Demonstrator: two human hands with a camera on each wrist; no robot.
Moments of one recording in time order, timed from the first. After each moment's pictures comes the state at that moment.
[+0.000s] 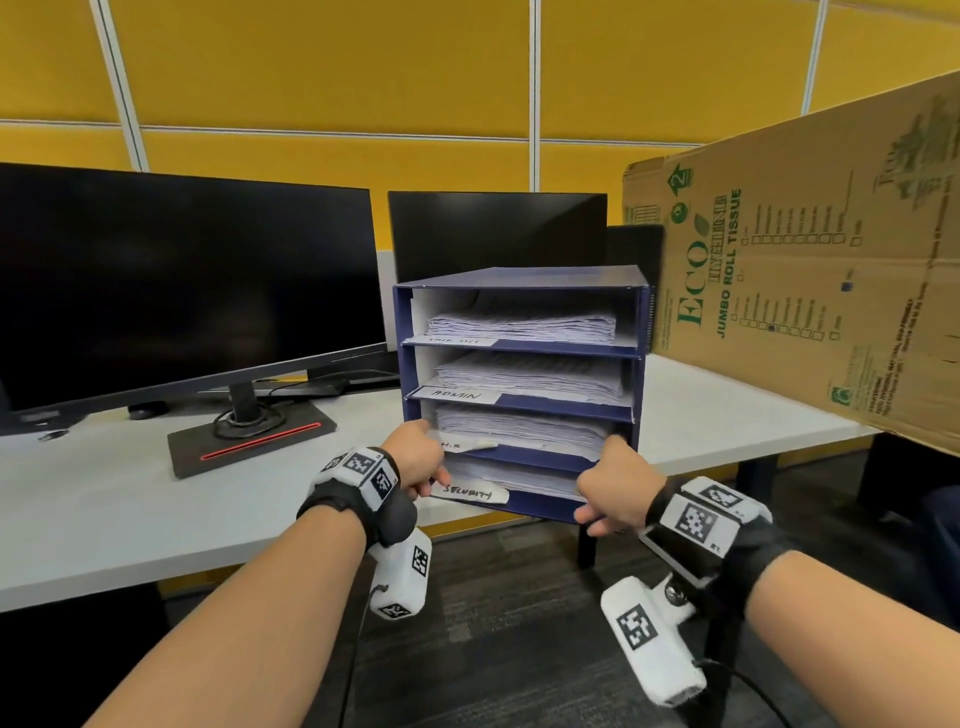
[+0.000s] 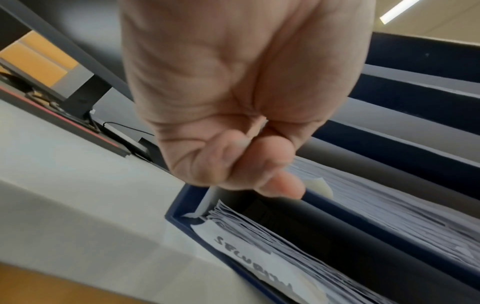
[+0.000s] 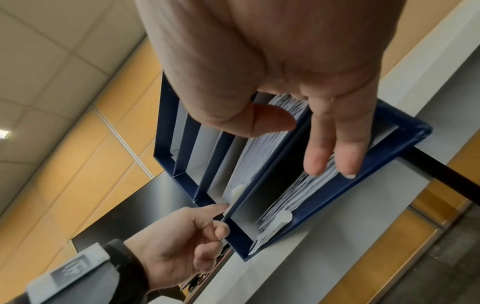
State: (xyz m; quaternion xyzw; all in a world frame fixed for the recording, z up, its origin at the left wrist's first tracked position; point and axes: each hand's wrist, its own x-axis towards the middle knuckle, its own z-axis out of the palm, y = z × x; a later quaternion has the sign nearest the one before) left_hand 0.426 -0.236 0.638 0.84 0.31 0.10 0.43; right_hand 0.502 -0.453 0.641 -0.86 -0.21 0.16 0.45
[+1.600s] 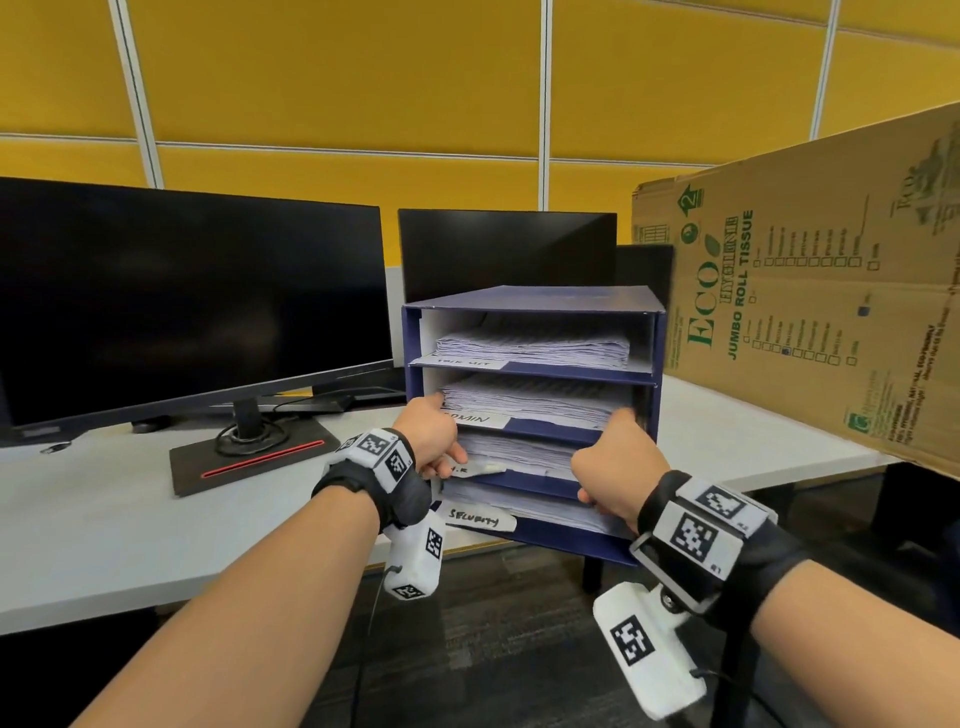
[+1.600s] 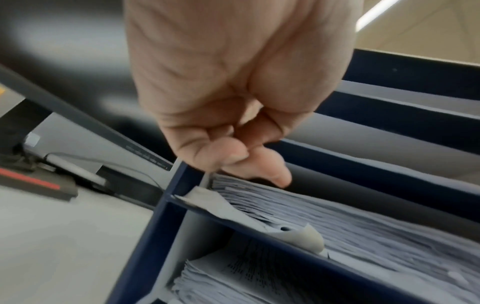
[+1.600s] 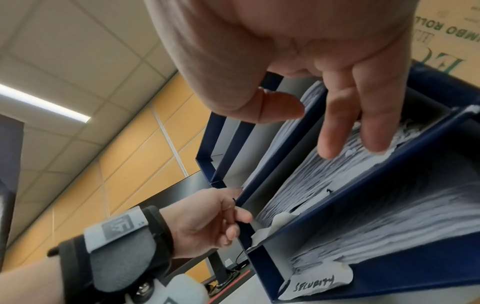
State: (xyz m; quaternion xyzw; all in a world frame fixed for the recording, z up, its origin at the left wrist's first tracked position) left_hand 0.447 -0.234 0.673 0.82 0.30 0.17 0.46; right_hand 0.516 -0.424 0.668 -0.87 -0.19 0.03 0.45
